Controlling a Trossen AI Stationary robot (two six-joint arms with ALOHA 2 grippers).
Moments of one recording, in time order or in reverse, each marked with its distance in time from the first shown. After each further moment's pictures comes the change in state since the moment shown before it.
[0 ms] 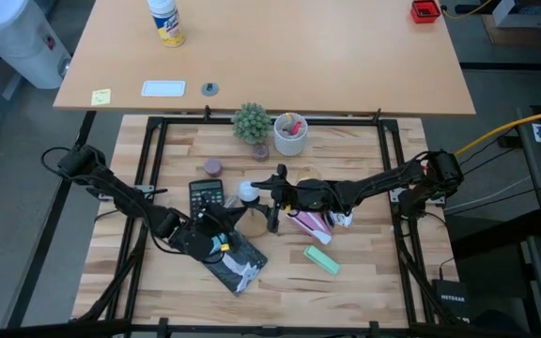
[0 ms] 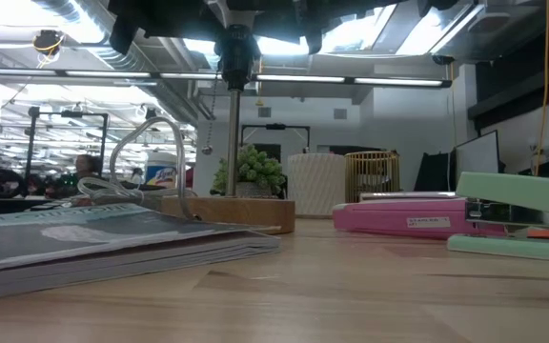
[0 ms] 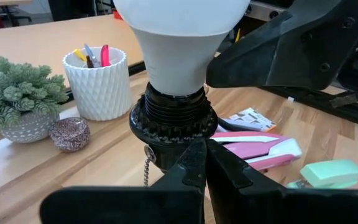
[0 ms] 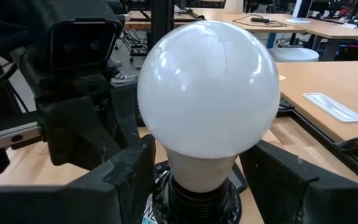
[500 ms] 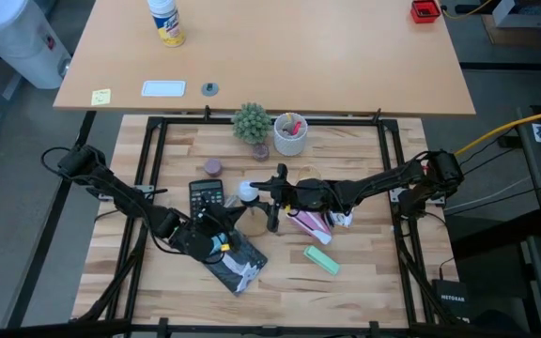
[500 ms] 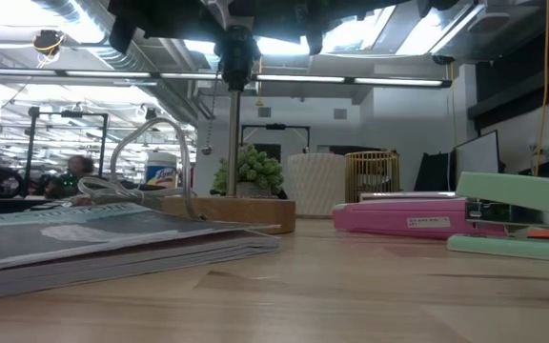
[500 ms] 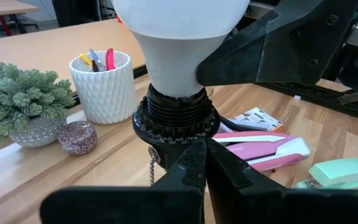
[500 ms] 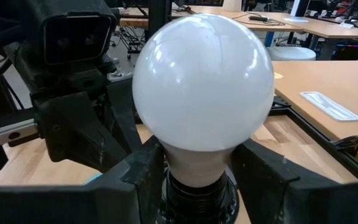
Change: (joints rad) left arm 0.000 0.001 0.000 -0.003 -0.020 0.028; right arm 0.000 0.000 -0.001 -0.013 0.000 -0.009
